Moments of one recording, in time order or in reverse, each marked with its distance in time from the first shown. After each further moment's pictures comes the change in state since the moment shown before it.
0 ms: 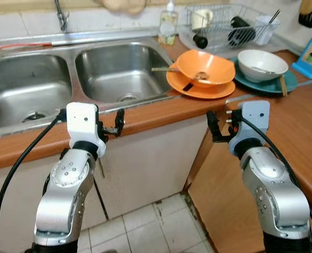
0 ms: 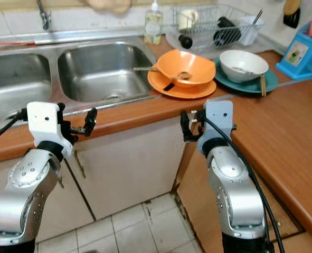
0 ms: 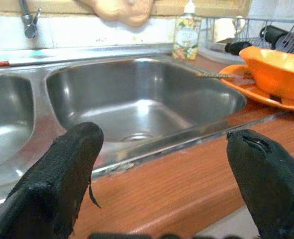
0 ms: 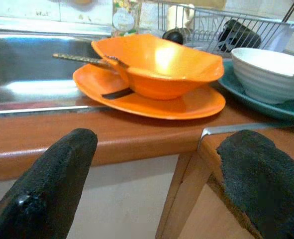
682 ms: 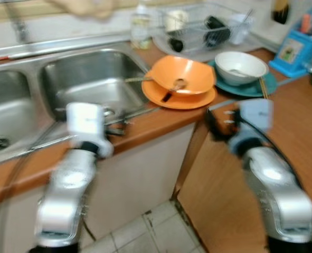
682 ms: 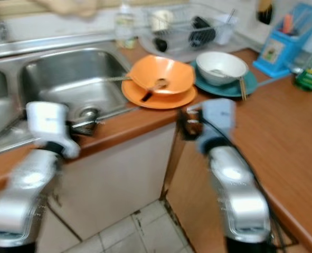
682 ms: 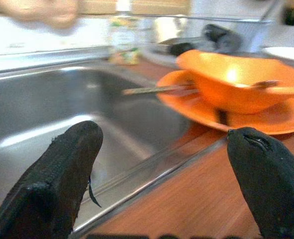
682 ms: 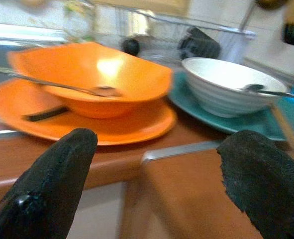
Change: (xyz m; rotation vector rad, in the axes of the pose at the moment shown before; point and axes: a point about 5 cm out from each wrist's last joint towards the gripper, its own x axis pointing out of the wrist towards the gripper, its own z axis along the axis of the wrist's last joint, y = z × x) left arm -0.001 -0.018 0.001 -0.003 -0.010 -0.092; right arm -0.006 -0.002 0.002 -0.022 -0.032 0.031
